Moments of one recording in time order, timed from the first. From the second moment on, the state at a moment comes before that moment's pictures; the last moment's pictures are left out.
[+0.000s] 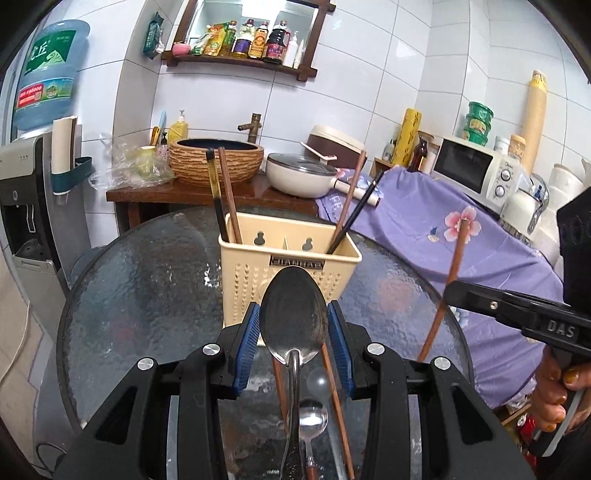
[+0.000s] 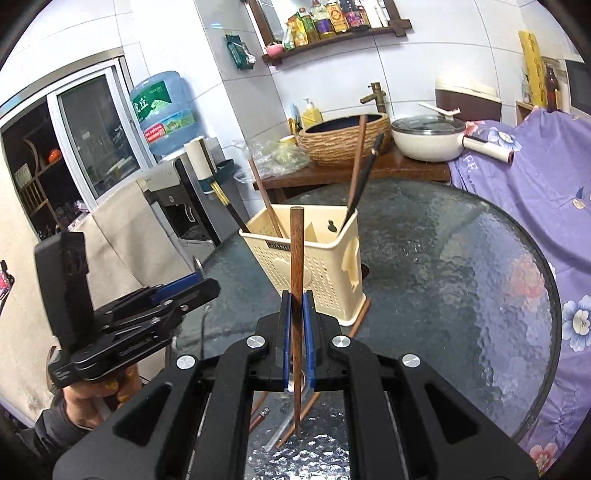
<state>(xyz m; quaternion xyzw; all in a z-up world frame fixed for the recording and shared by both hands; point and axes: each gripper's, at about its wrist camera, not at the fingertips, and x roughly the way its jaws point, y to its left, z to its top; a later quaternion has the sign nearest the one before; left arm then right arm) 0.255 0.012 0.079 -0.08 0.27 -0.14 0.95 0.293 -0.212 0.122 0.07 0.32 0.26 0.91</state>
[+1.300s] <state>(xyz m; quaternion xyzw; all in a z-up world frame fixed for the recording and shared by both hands) 0.364 0.014 0.135 -0.11 0.08 -0.08 0.99 0.392 -0.161 0.194 0.02 0.17 0.19 0.97</state>
